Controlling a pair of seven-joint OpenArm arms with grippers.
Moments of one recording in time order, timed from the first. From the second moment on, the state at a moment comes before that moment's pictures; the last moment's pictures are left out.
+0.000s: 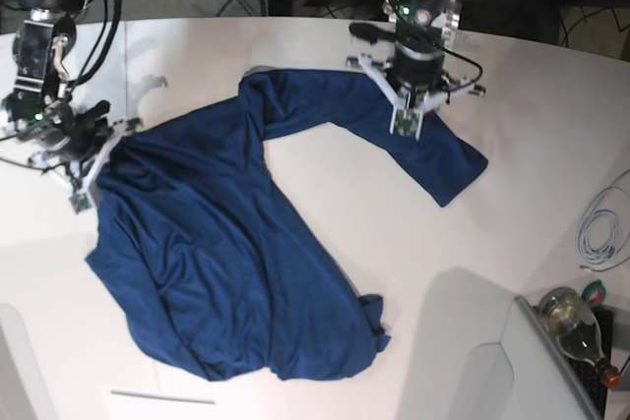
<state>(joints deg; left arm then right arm) 22.0 -8.5 13.8 93.0 10.6 13.6 25.6 -3.8 7.2 18.4 81.6 -3.0 33.5 -40.0</state>
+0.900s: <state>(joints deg) 31.2 -7.8 -35.1 98.4 -13.0 2.4 25.6 30.8 -6.4 -26.4 23.9 -1.9 18.5 -12.0</state>
